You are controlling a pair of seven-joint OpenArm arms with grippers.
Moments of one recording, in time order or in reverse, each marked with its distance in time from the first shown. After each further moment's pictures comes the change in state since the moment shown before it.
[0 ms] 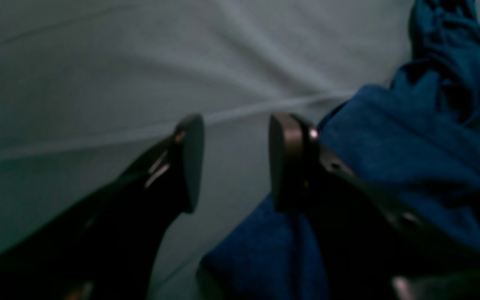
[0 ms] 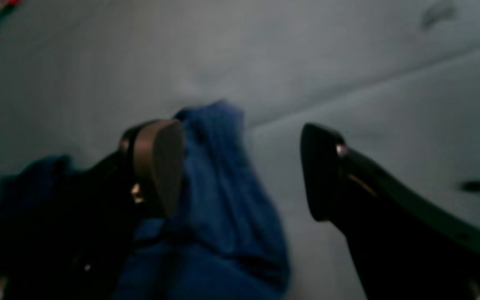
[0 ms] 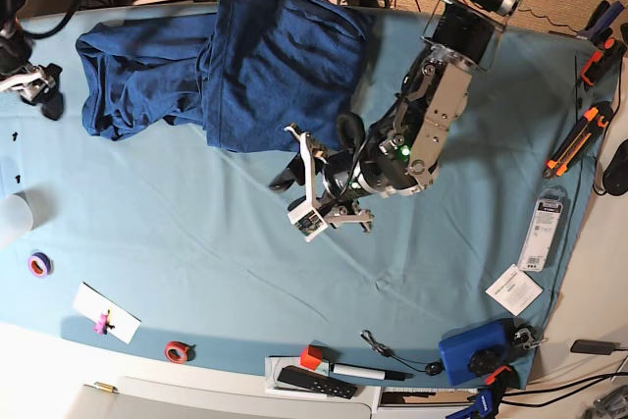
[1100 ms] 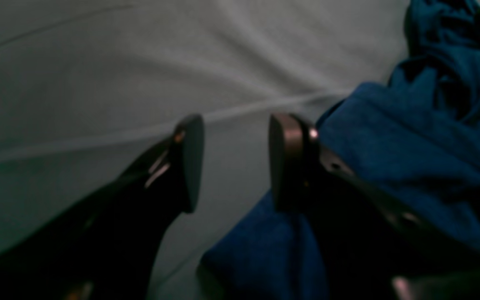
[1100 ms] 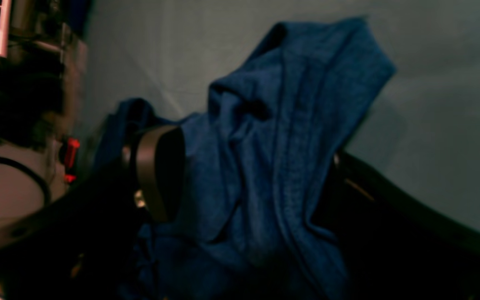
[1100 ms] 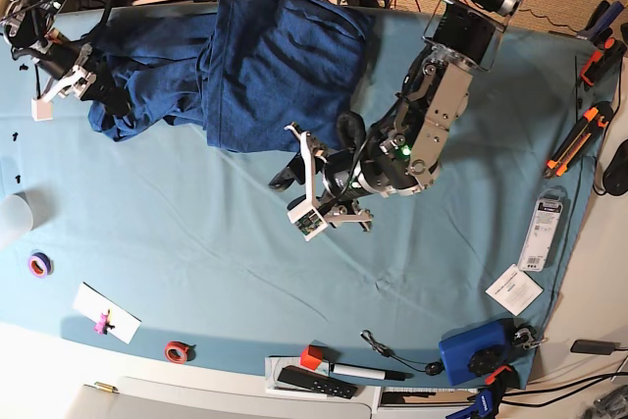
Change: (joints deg) left arm -0.1 -0.7 0.0 0.0 -0.2 0.0 0.4; right arm 0.0 3.2 -18.4 -21.3 18.4 6.4 -1.9
